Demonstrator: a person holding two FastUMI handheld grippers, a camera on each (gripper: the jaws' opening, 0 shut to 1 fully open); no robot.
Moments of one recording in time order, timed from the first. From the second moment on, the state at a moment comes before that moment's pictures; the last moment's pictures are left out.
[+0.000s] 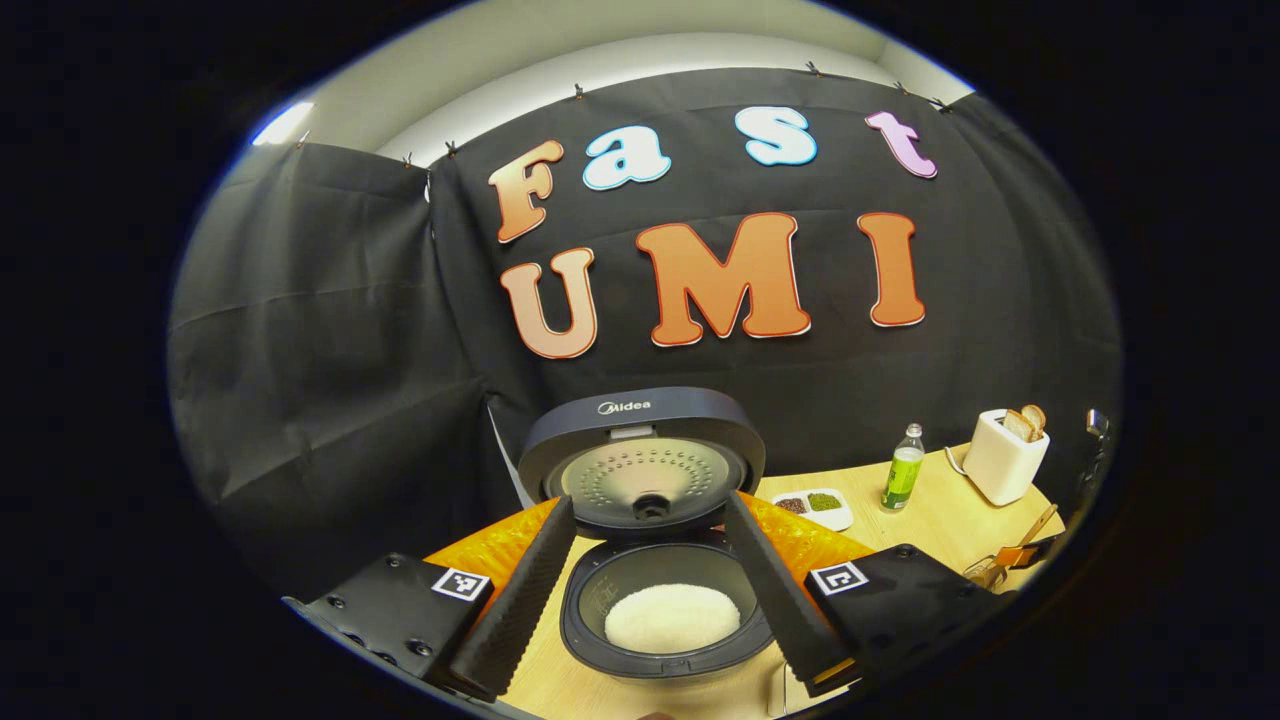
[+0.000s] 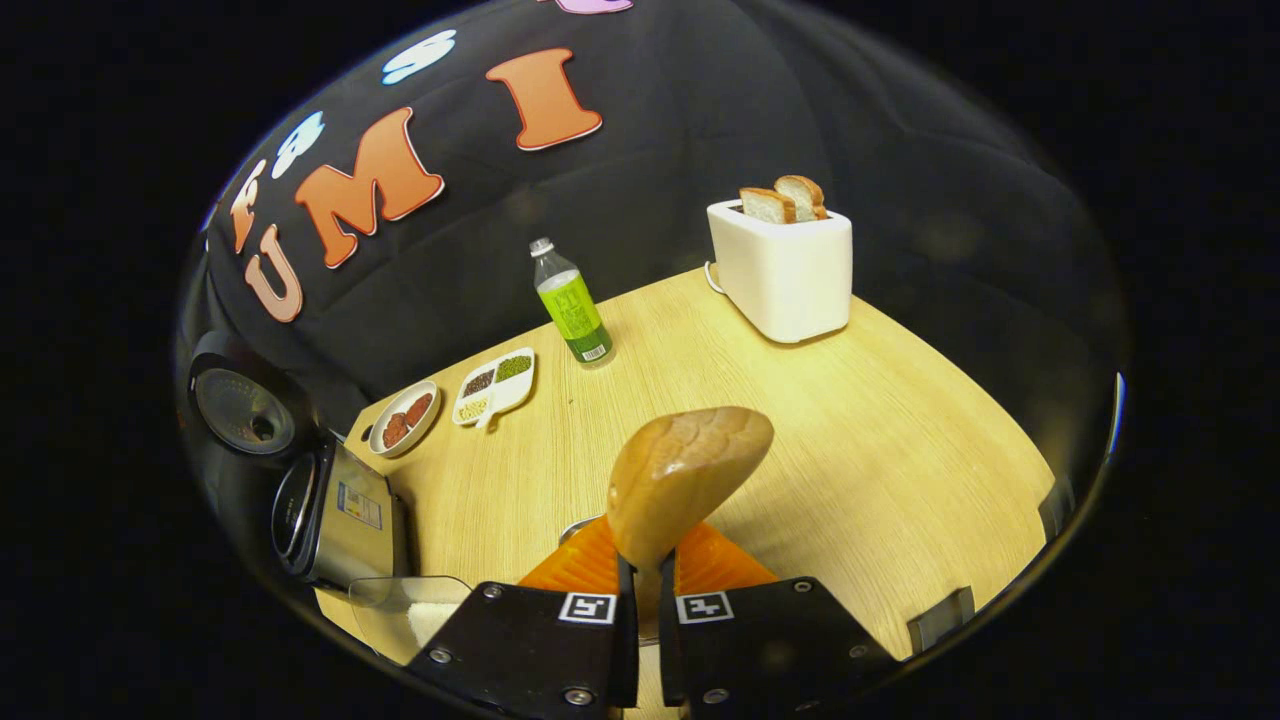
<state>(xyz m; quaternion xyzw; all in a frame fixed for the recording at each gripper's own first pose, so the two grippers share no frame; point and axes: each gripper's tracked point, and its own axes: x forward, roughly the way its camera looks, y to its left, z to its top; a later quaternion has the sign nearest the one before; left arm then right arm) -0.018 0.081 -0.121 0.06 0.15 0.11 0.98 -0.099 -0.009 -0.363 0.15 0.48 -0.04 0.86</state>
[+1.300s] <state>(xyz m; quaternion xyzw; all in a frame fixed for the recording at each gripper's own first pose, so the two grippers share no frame) 0.055 0.120 -0.065 -0.03 0.11 0.11 0.99 -0.044 -0.084 -0.250 0.13 0.37 -0.09 0.92</state>
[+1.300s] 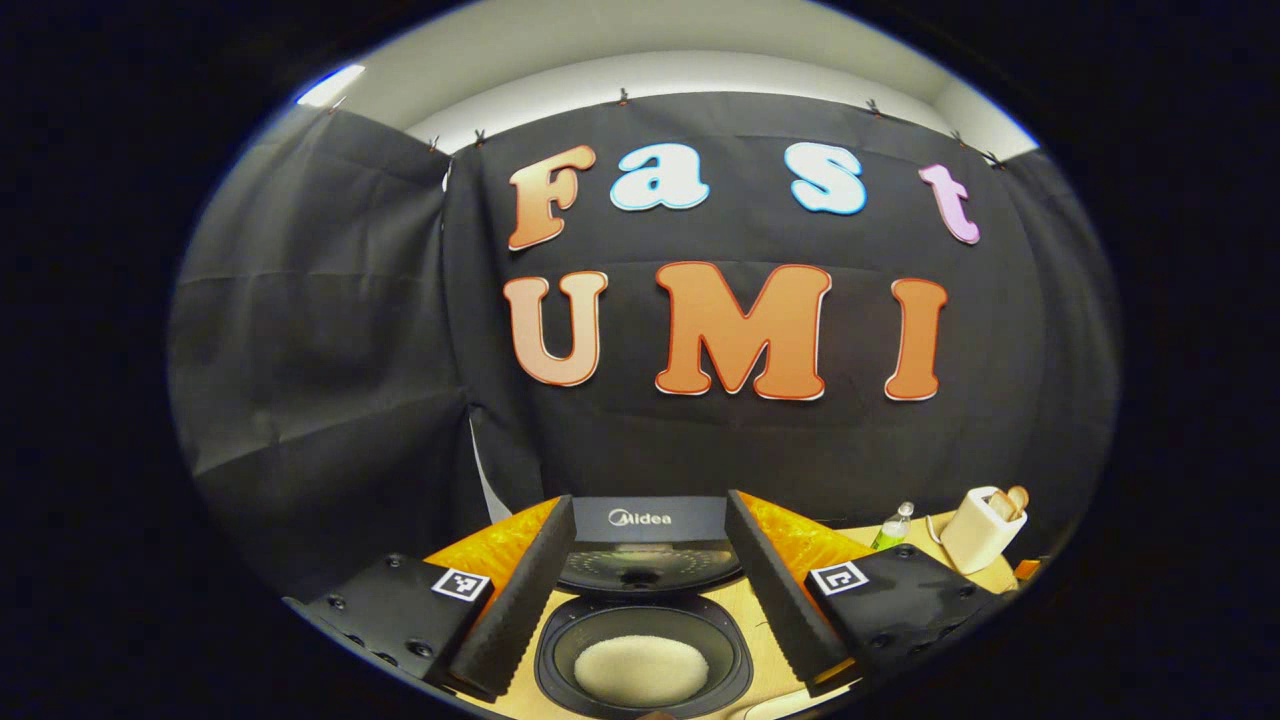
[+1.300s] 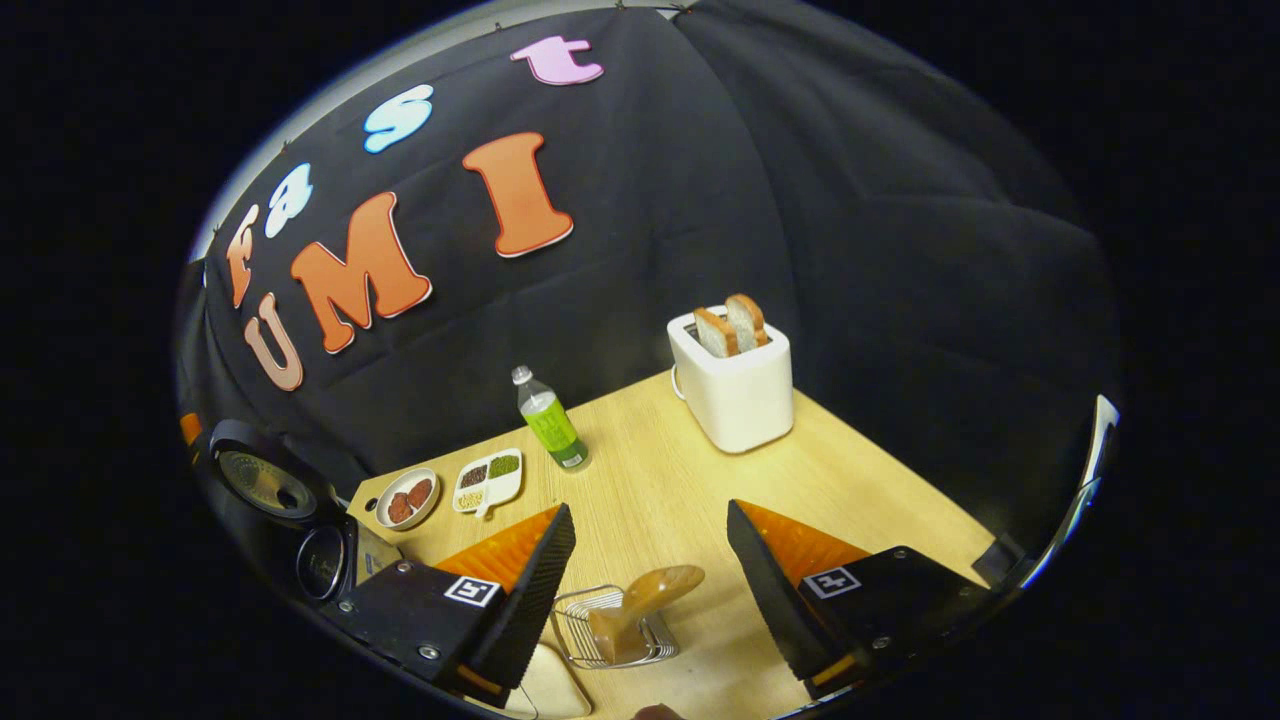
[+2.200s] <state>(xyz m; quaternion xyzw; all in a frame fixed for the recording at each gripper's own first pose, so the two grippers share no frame) 0.064 0.114 -0.169 -0.05 0.39 0.08 0.91 -0.015 -0.060 -0.162 0.04 0.26 -0.02 0.96</state>
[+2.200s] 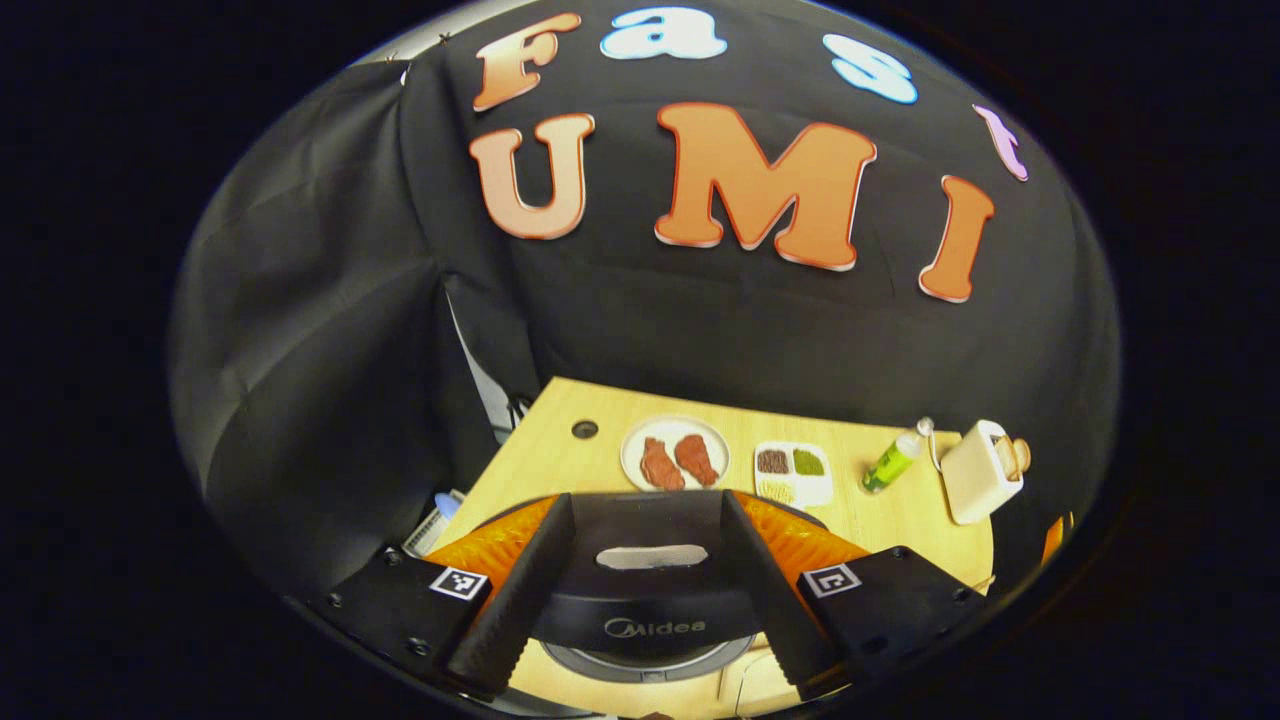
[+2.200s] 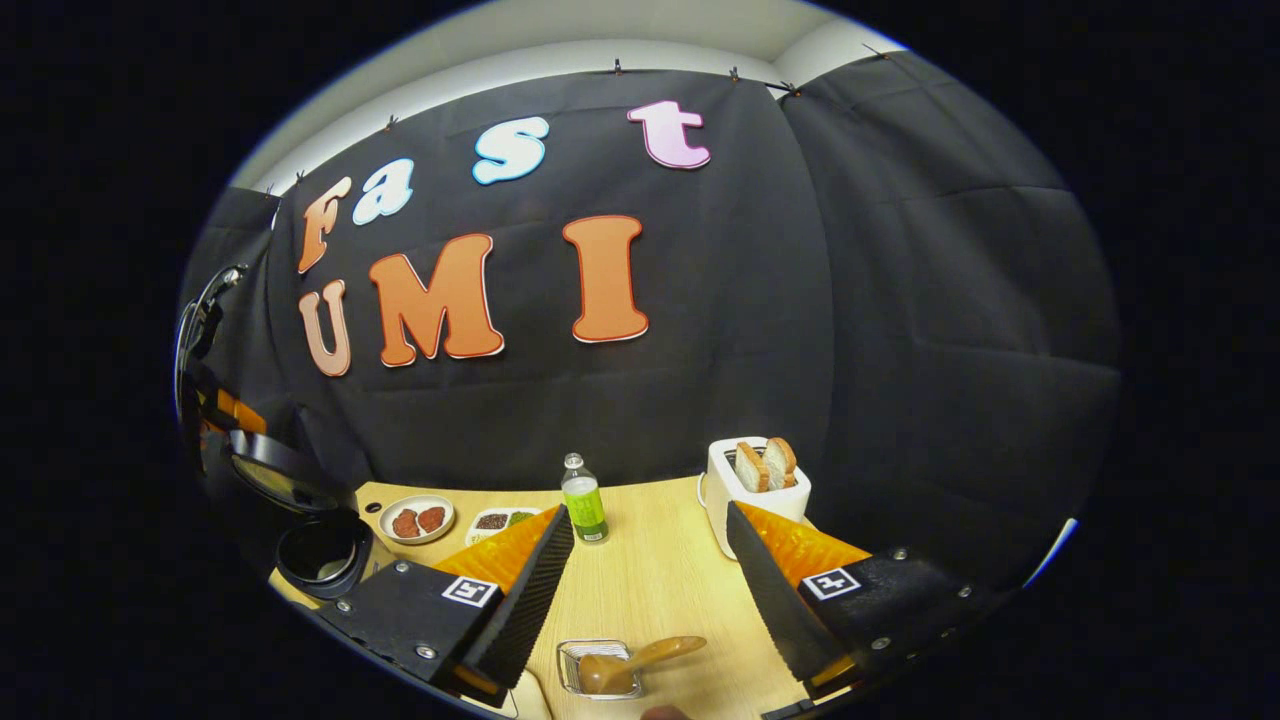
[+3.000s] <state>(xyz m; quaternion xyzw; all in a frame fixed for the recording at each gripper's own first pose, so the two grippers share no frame) -0.008 0.085 -0.291 -0.05 0.59 0.07 0.80 -0.015 -0.017 -0.169 0.02 0.27 0.04 0.96</state>
